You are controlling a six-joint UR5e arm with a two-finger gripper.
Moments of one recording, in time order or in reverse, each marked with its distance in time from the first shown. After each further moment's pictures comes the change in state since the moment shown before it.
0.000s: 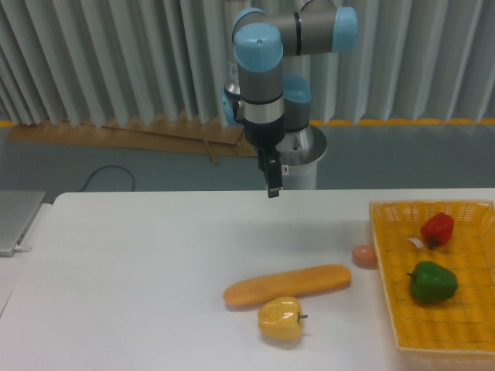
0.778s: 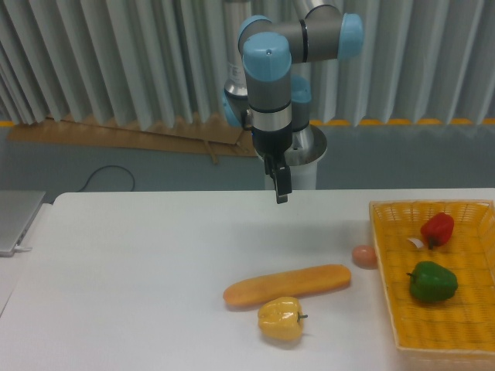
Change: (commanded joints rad) arm 0.023 0.000 0.010 0.000 0.009 0.125
